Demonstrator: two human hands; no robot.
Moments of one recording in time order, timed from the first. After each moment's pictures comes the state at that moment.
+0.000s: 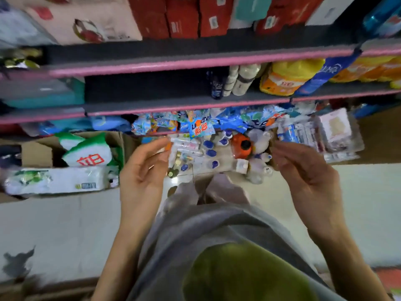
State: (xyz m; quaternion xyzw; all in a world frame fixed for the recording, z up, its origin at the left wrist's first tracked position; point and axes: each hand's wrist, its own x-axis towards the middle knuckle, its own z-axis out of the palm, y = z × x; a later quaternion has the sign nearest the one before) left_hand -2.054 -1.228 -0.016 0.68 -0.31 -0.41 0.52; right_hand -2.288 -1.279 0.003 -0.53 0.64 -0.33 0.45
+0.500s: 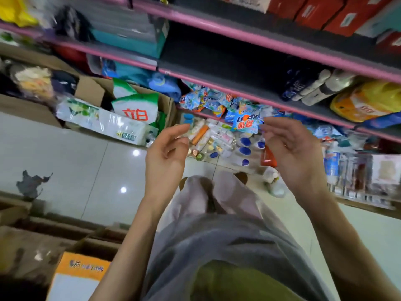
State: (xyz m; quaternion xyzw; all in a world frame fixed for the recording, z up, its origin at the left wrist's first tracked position) left_hand -1.954 -1.123 -0.056 0.73 -0.19 -0.34 0.57; right_hand -2.124 -1.246 -0.021 -0.65 0.51 -0.23 0.51
